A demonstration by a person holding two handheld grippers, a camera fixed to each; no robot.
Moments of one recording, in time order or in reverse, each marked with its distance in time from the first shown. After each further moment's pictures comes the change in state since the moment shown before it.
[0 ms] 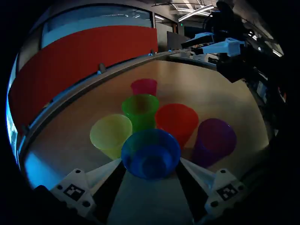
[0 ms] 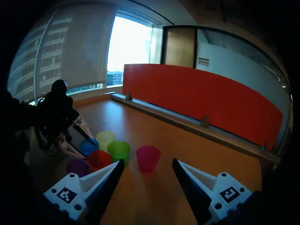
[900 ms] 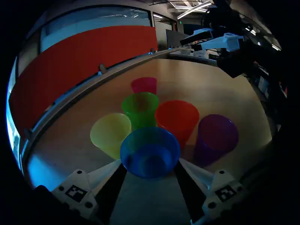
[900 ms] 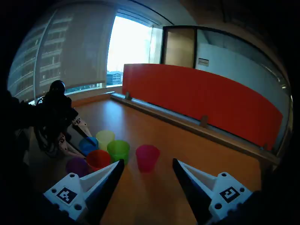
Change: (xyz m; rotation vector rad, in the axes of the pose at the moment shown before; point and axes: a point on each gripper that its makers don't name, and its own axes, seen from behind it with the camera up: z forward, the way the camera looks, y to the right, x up) left arm -0.002 -0.002 0.000 0.030 -0.003 0.036; right arm -0.001 0.000 -0.002 -0.005 0.000 -0.005
